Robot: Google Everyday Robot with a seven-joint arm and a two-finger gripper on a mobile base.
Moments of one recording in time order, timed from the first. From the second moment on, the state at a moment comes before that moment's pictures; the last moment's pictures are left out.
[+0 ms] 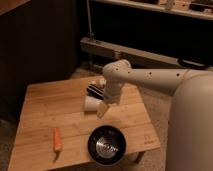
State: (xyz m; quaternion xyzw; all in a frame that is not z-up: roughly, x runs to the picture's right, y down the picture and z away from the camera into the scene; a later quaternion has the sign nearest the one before) arm 0.015 0.106 0.777 -0.39 0.09 0.38 0.84
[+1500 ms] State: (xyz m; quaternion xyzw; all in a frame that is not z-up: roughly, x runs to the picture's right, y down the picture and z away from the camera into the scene) arm 0.041 0.092 0.737 -0.30 0.11 0.64 0.70
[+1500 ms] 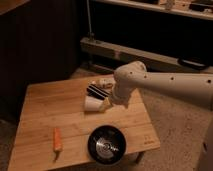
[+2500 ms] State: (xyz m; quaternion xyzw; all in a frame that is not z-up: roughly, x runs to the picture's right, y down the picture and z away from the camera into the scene) arm -0.132 0.136 0.673 -0.40 -0.01 0.47 0.79
